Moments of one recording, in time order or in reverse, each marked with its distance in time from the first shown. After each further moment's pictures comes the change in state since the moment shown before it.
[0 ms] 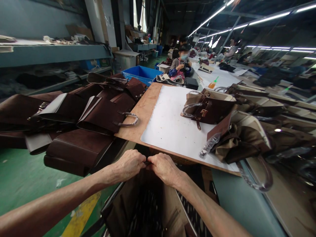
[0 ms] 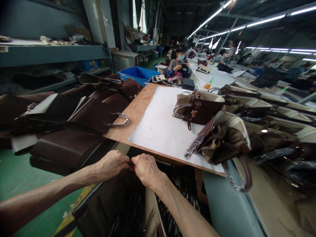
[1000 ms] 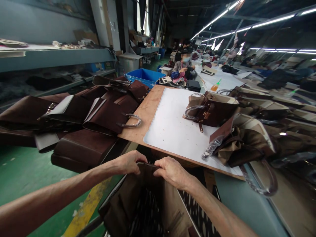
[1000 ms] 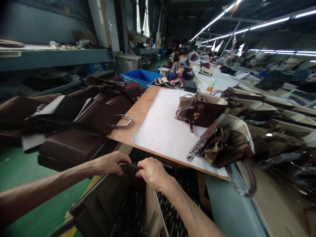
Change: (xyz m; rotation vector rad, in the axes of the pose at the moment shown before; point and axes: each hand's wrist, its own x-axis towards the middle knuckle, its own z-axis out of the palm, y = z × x) left_hand -0.006 -0.018 0.000 -0.718 -0.230 -0.059; right_hand -0.017 0.008 -0.010 0.312 -0.034 0.043
